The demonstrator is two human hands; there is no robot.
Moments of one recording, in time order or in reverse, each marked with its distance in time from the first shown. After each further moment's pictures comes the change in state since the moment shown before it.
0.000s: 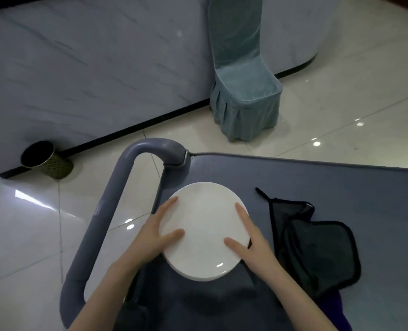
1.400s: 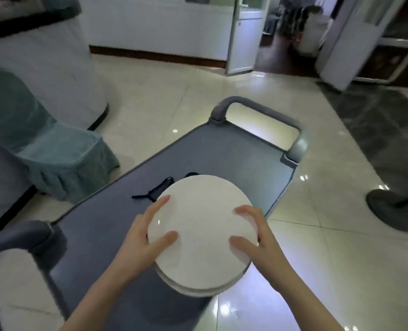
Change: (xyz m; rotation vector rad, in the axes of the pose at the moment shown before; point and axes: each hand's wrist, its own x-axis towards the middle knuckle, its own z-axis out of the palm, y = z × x) left_hand -0.065 0.129 0.049 0.049 -0.704 0.629; right_hand -0.275 -0.066 0.059 0.344 1.067 0.077
